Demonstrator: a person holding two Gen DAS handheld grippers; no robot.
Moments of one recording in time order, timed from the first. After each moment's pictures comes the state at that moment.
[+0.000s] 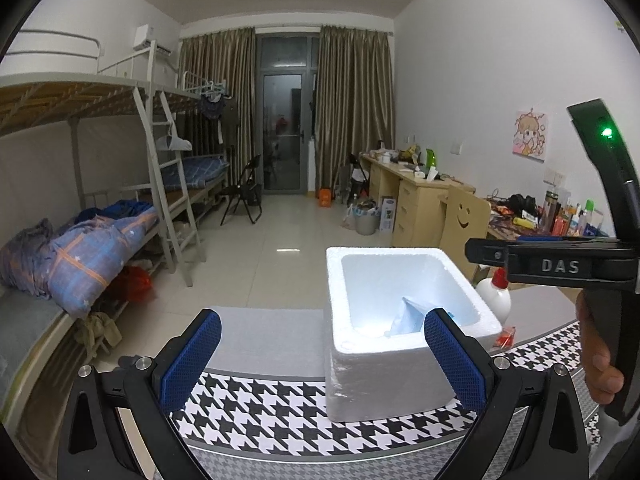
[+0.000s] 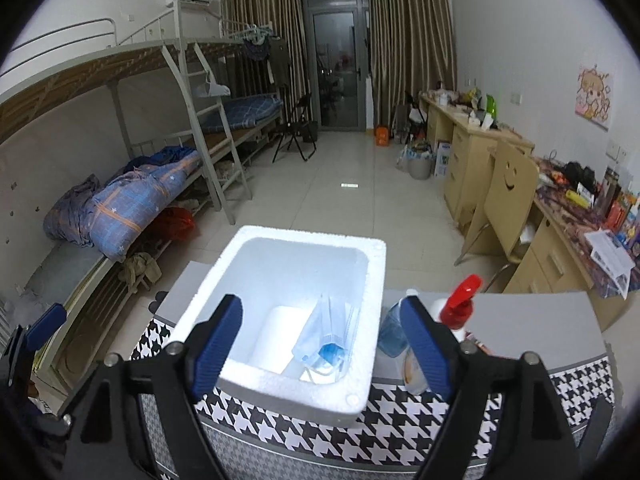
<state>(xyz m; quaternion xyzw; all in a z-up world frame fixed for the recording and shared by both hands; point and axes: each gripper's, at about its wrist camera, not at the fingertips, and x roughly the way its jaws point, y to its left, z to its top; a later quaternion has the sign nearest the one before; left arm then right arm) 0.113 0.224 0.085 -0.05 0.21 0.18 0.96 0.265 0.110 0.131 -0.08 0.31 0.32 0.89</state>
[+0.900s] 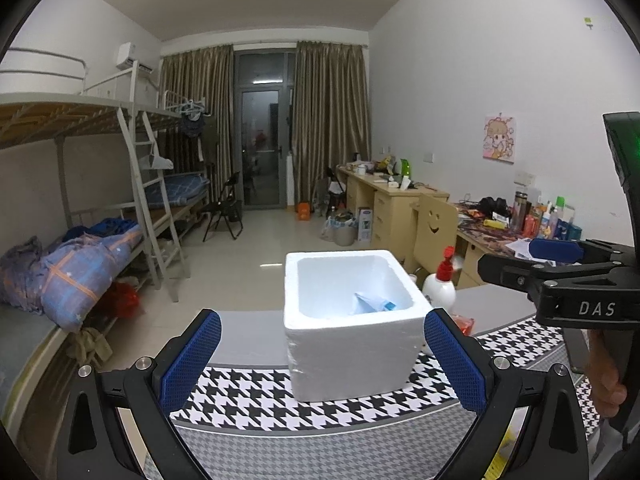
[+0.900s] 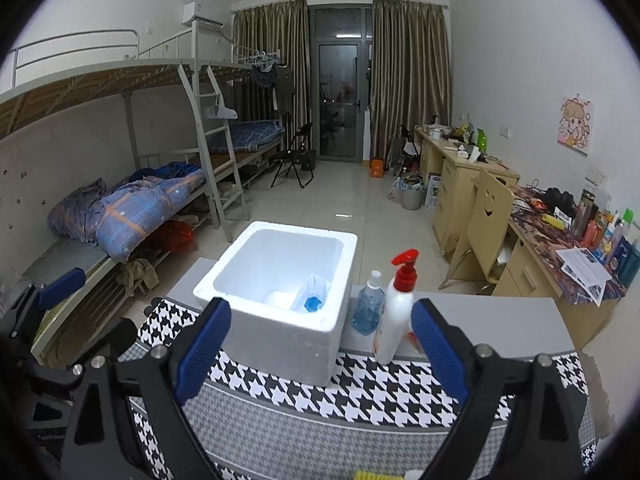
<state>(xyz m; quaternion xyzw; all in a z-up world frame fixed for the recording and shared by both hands) 0.068 0.167 0.097 -0.03 0.18 0.14 0.97 0.195 0.038 0.140 -0.08 0.25 0.32 0.91</state>
